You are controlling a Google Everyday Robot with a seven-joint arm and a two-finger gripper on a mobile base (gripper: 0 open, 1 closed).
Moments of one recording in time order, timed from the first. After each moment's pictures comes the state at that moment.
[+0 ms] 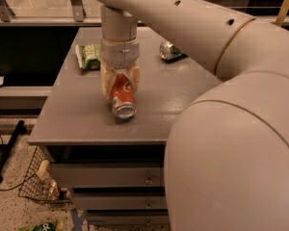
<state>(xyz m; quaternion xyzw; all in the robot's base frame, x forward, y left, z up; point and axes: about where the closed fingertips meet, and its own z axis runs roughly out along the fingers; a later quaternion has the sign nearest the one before) 0.577 0.057 0.850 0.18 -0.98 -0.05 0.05</state>
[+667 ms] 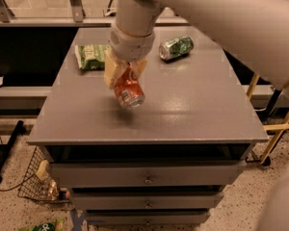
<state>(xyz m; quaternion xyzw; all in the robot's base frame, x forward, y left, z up) 0.566 0.049 0.894 0.28 -0.95 -0.11 -0.08</state>
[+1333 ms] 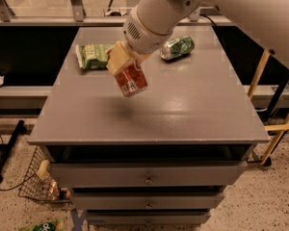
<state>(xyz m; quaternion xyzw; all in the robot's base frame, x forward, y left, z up) 0.575 0.041 0.933 0.35 -0.90 -0.17 -0.22</state>
